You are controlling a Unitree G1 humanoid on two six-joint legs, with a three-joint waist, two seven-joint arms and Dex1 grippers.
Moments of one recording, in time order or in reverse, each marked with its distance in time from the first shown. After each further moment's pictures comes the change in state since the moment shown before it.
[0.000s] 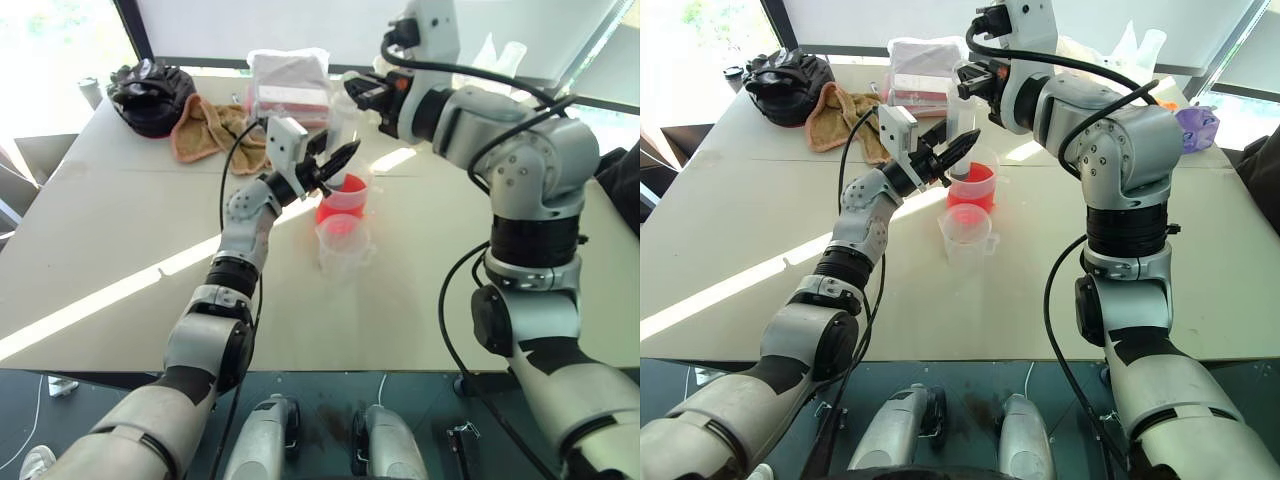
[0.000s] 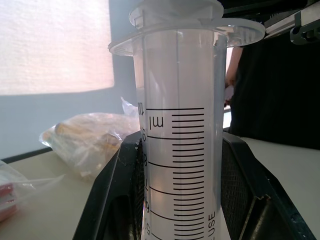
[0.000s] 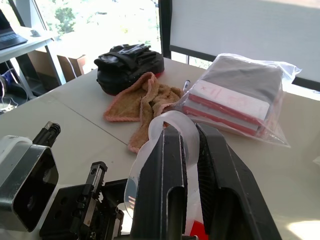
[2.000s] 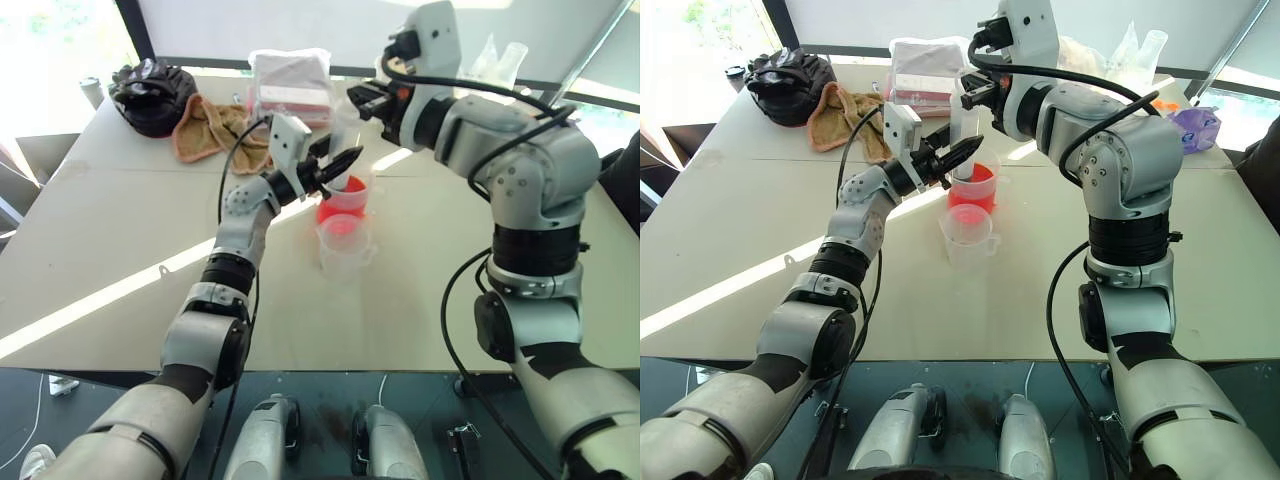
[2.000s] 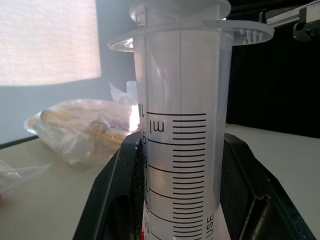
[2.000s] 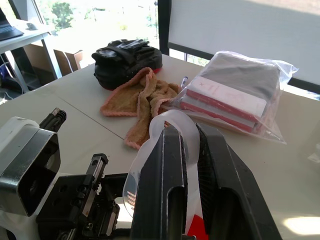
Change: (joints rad) left arm -0.010 0.018 -0.005 -0.026 0.003 0.093 -0.037; right arm 0.040 -0.014 0.019 -0.053 -0.012 0.004 0.004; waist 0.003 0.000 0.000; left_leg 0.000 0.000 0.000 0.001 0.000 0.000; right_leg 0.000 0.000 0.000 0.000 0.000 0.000
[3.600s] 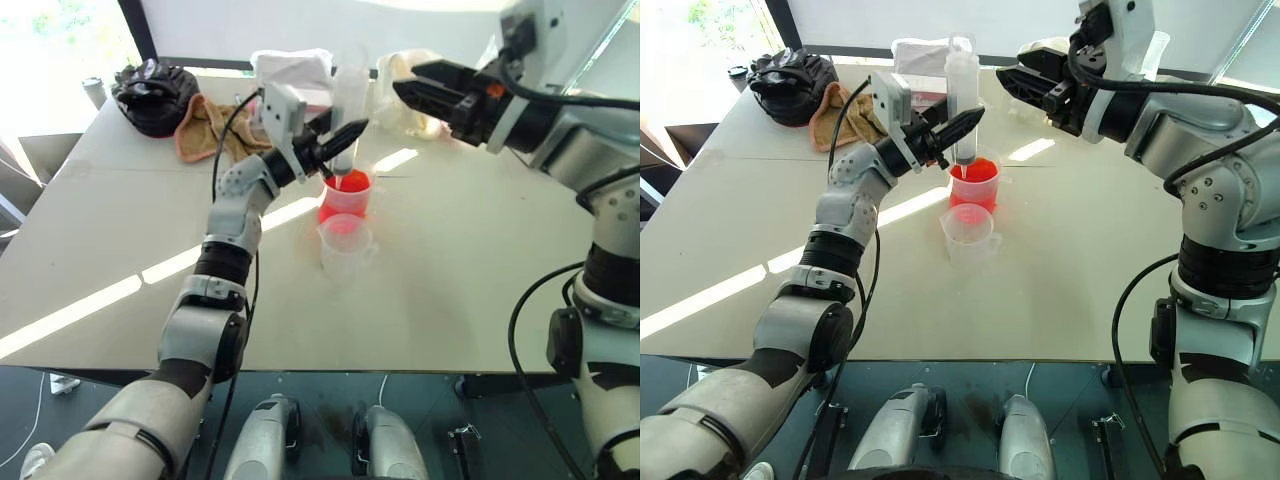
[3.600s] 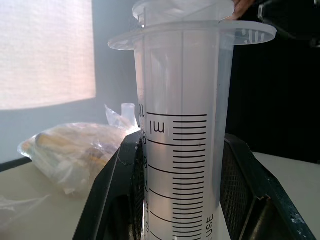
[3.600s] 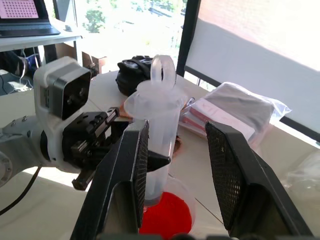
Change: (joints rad) left arm -0.020 0.022 0.016 -0.099 -0.054 0.119 -0.005; right arm 0.116 -0.302 -0.097 -0.161 0.207 -0.063 0.254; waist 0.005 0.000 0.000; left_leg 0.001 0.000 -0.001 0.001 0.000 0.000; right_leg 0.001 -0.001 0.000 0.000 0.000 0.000
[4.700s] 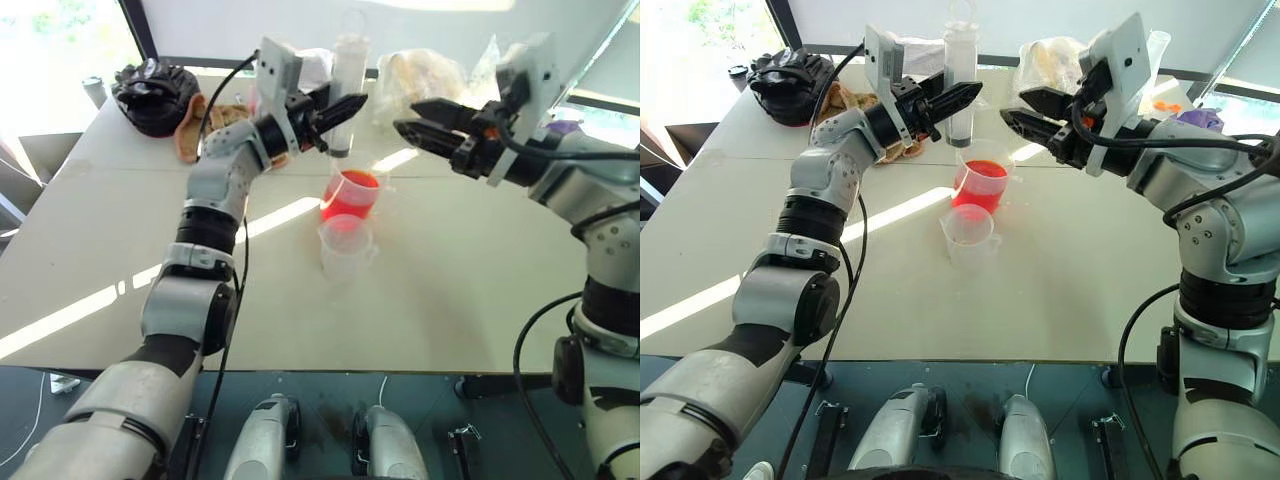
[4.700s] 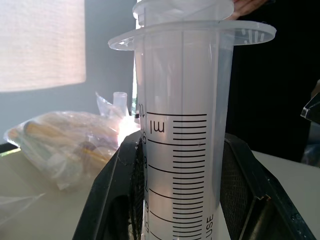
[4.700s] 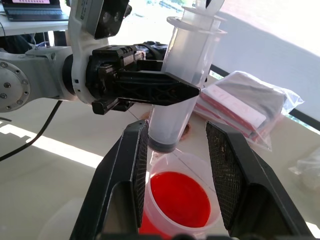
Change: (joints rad) left arm -0.173 0.086 0.022 -0.009 -0.095 0.334 -0.053; right arm 0.156 -0.025 -0.029 -0.094 -0.021 -0.077 0.108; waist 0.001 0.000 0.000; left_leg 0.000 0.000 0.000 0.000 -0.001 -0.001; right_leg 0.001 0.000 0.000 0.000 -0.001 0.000
